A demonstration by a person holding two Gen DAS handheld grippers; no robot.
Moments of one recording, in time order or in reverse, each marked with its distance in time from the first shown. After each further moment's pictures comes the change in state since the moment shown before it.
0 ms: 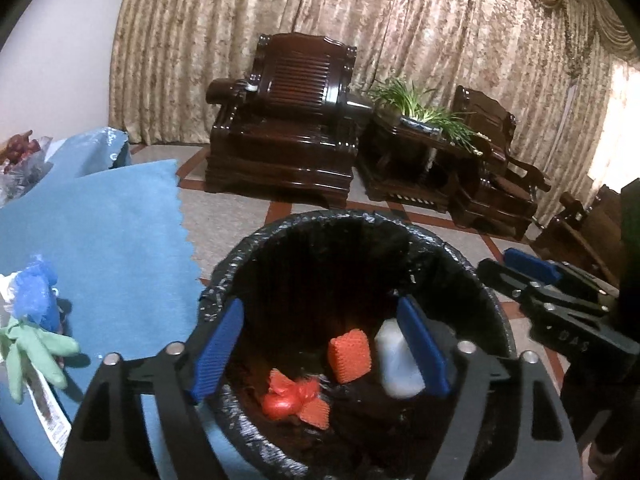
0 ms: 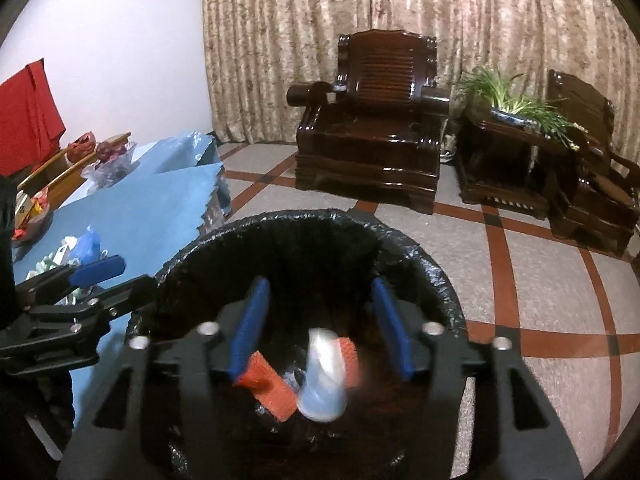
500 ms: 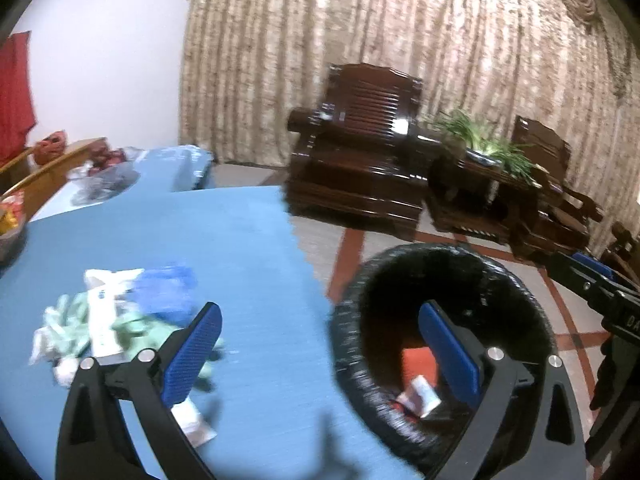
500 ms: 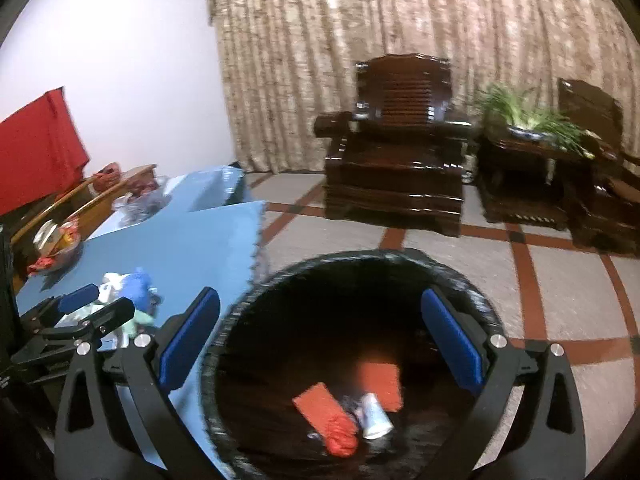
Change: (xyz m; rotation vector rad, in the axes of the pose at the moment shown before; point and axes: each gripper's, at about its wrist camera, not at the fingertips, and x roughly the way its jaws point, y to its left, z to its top) left arm -0.088 0.065 -0.009 -0.074 -0.104 0.256; right arm -0.031 0.053 0.026 0.024 -0.095 0.110
